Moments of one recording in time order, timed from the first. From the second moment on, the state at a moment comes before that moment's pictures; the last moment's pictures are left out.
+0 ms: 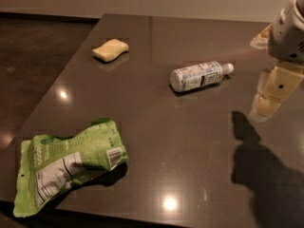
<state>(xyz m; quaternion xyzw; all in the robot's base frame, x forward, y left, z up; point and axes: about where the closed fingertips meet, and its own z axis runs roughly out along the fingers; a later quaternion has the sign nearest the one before) 0.458 -0.210 0.973 -0.60 0.78 -0.02 0.17</state>
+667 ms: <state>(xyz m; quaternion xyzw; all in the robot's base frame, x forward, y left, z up) 0.545 -0.185 0.948 -0.62 0.76 0.01 0.18</state>
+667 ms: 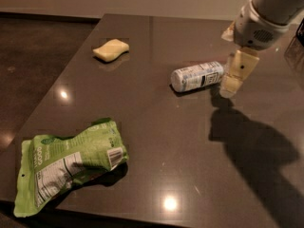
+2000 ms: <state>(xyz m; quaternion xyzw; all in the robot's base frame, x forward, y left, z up) 0.629 -0.161 0.875 -0.70 0.70 0.04 0.14</state>
